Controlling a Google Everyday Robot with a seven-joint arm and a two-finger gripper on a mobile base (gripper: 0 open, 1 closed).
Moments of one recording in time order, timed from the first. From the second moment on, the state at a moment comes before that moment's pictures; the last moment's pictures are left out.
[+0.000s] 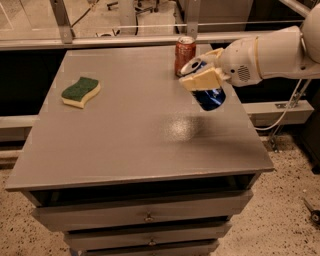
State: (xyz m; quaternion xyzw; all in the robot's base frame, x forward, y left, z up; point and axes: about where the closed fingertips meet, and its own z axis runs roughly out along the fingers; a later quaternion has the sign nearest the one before) arm 0.577 -0.092 0.954 -0.48 0.71 0.23 0.46
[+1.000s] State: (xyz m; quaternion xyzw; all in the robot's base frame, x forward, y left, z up) arm 0.553 -0.085 0.932 -0.44 0.60 0.38 0.55
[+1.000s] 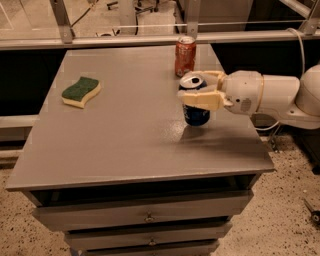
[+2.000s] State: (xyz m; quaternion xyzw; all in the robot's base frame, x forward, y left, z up) arm 0.543 -0.091 0.905 -0.40 0.54 0.45 0.59
